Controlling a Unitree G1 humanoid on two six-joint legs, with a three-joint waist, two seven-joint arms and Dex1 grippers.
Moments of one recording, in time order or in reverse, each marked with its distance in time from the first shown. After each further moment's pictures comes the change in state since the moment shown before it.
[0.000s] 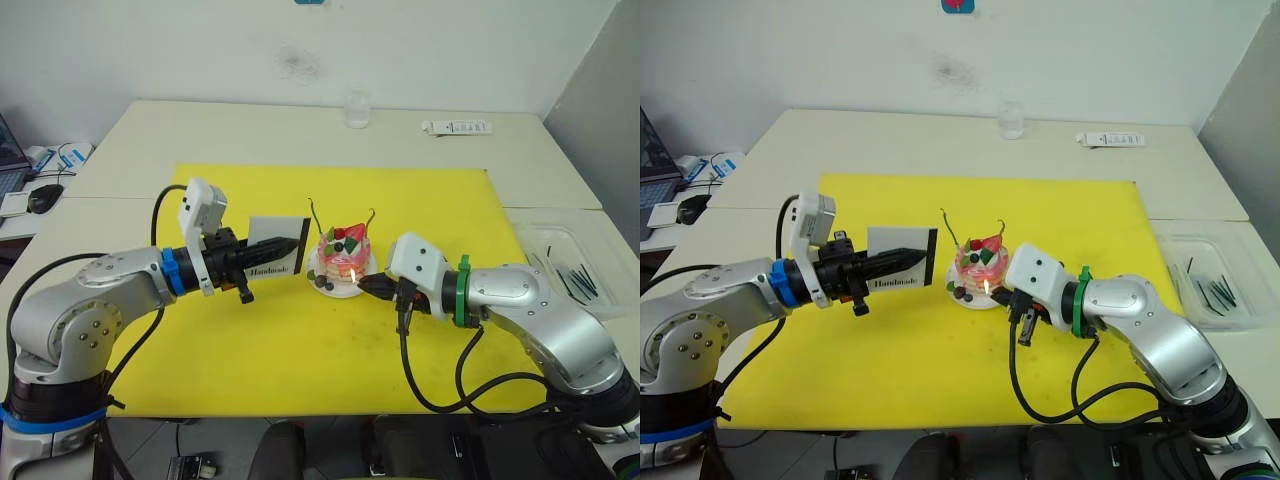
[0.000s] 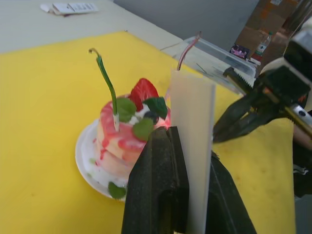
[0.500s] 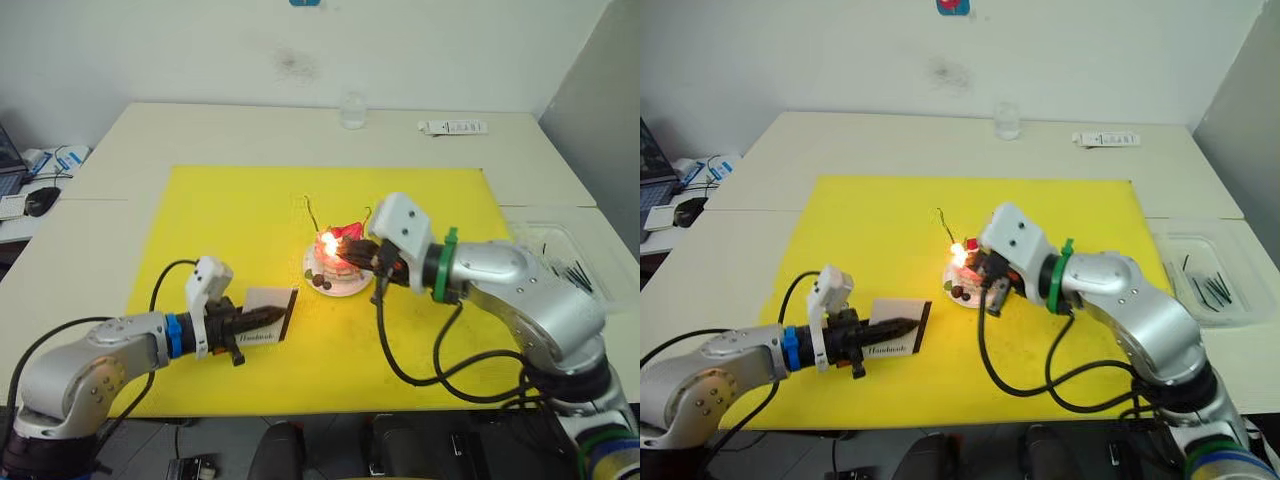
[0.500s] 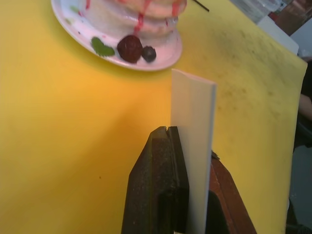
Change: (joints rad) left arm 0.311 0.034 -0.085 -0.018 0.153 -0.103 -0.102; right arm -0.195 0.198 0.018 0.044 0.026 0.100 -0.157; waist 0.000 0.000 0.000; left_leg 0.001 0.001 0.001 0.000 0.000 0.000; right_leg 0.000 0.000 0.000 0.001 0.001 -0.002
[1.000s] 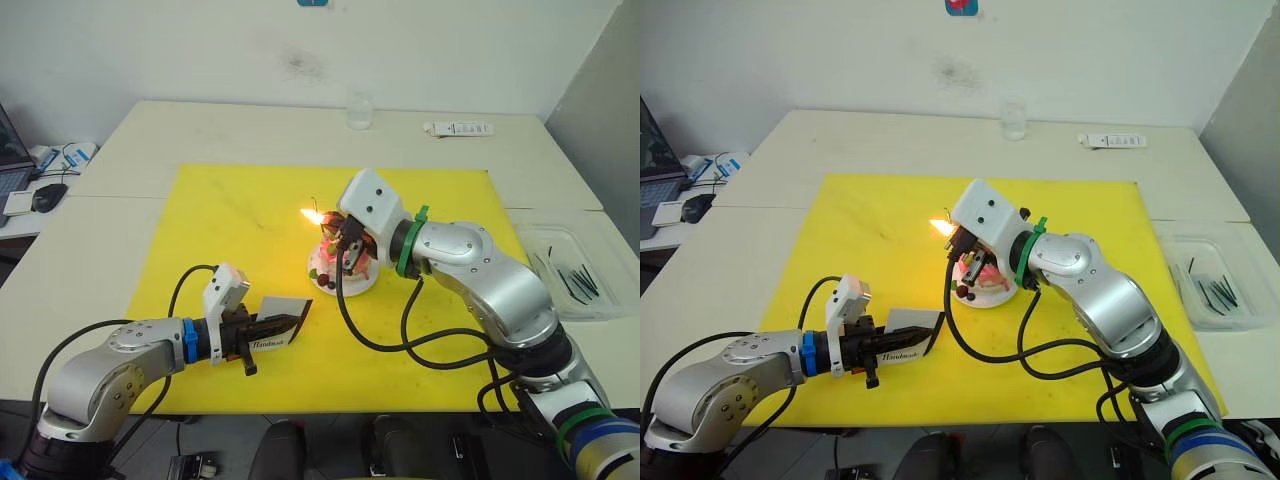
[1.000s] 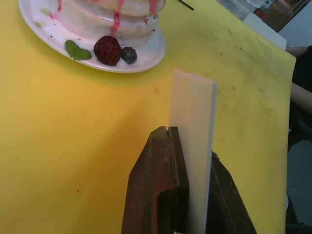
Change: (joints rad) left arm -0.024 -0.044 -0.053 -0.001 0.033 -0.027 -0.013; right arm -0.087 0.042 0.121 0.180 -0.190 -0.165 -0.078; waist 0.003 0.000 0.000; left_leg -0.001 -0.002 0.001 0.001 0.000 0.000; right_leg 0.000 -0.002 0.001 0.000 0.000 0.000
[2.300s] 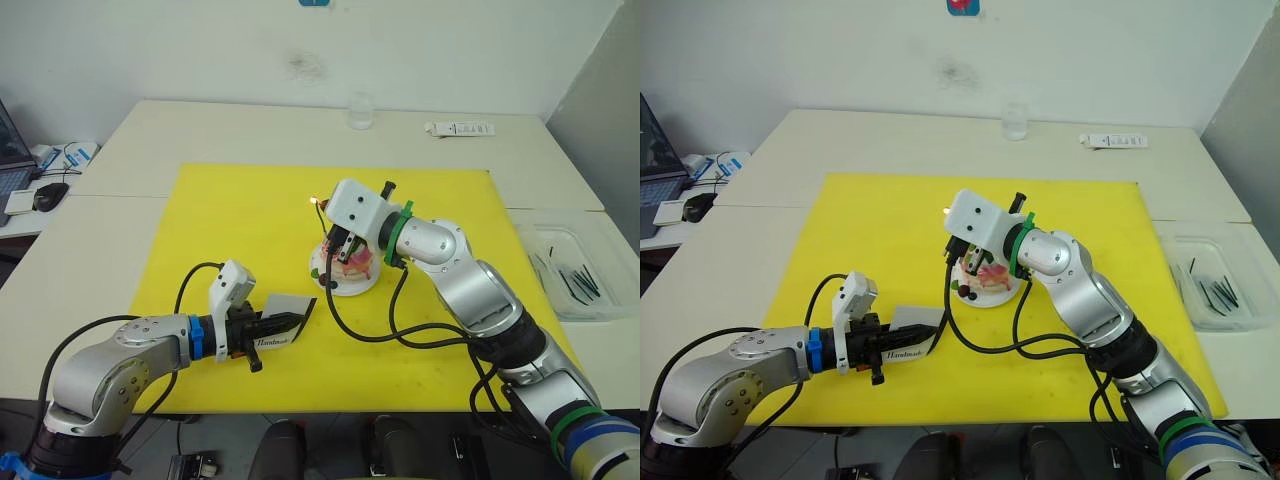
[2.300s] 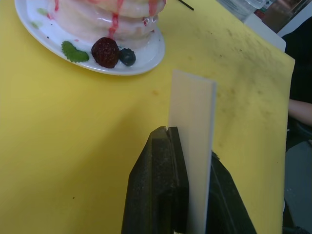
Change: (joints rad) left arm -0.033 -0.019 0.003 -0.011 -0.006 0.064 0.022; right arm 0.004 0.042 0.065 0.199 -0.311 -0.284 0.053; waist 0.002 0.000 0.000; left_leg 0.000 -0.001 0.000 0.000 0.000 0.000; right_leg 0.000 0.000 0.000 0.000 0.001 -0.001
